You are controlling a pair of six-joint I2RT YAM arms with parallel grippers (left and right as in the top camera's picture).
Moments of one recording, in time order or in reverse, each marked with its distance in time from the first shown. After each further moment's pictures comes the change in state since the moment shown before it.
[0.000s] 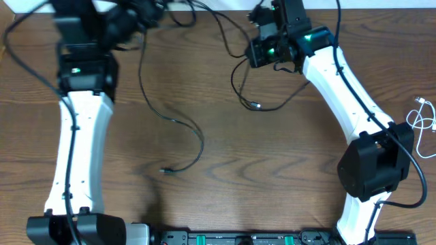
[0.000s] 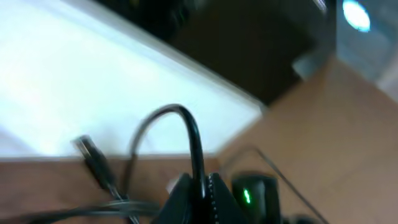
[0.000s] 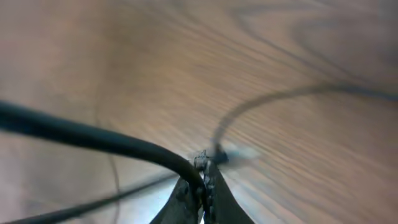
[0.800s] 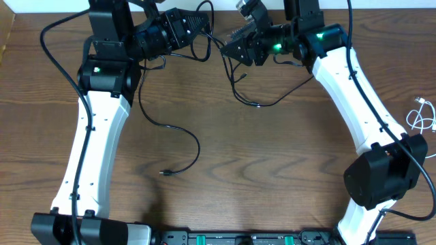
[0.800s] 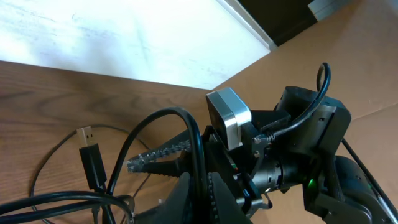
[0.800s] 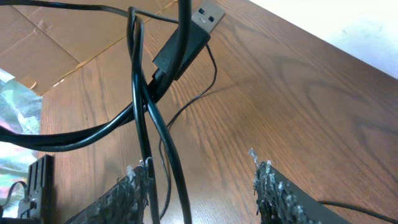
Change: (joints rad) left arm -0.155 -0.001 0.004 -0.354 0.040 0.124; right arm 0.005 -0.066 0.036 0.111 -0.499 -0.299
